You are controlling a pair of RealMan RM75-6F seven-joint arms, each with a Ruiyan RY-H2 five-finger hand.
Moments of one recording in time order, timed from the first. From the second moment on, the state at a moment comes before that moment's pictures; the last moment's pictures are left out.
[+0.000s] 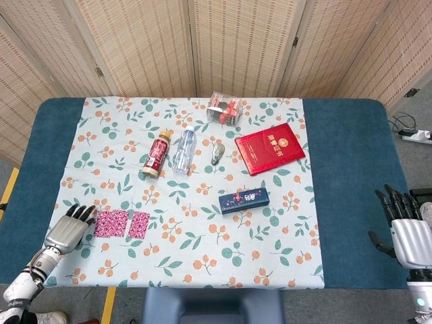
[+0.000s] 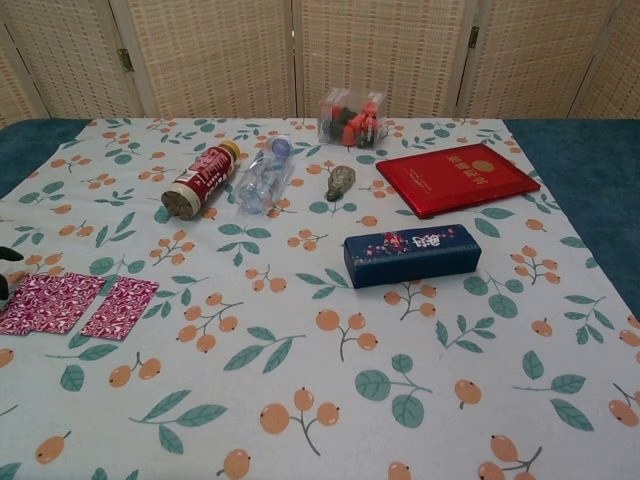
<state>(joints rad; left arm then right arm) -0.47 -1.23 0.11 -1.39 1.33 0.90 0.36 0.06 -1.08 0.06 -1.65 -1.48 1.47 -0.06</state>
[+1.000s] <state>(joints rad) -0.47 -1.25 0.10 -1.42 1.32 0.90 0.42 0.04 -1.08 0.05 -1.63 -1.49 1.49 -0.03</state>
